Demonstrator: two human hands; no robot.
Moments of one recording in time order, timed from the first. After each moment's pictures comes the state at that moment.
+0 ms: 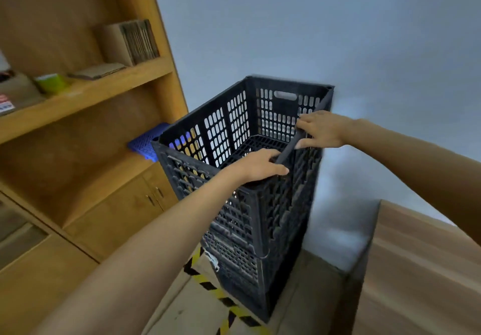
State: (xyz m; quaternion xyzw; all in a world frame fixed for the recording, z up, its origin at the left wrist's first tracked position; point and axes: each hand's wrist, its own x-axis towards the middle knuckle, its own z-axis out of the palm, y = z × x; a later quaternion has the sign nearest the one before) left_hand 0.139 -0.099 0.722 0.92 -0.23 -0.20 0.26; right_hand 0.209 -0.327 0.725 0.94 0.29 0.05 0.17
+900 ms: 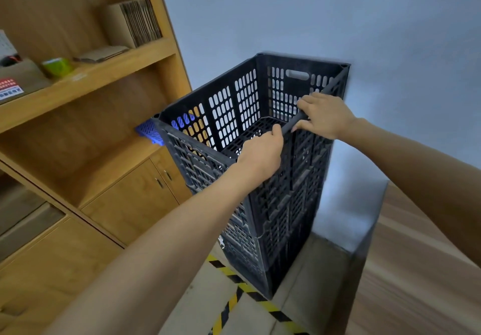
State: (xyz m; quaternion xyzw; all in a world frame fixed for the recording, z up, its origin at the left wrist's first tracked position) left_hand 0.106 -0.115 0.690 0.97 -0.23 0.07 0.01; right_hand 0.192 -0.317 0.685 0.94 0.24 0.22 0.08
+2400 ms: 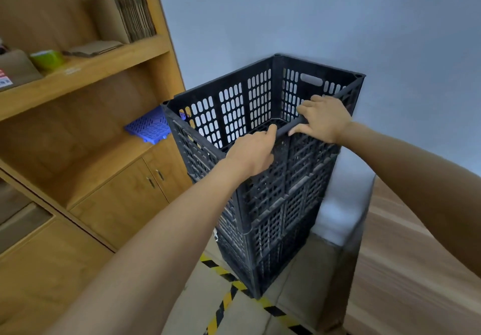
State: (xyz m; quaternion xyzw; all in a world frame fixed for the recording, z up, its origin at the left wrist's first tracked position) left_hand 0.095 -0.058 0.691 0.95 -0.31 0.05 0.03; right_hand 0.146 -0.279 0.692 0.94 0.20 0.20 0.17
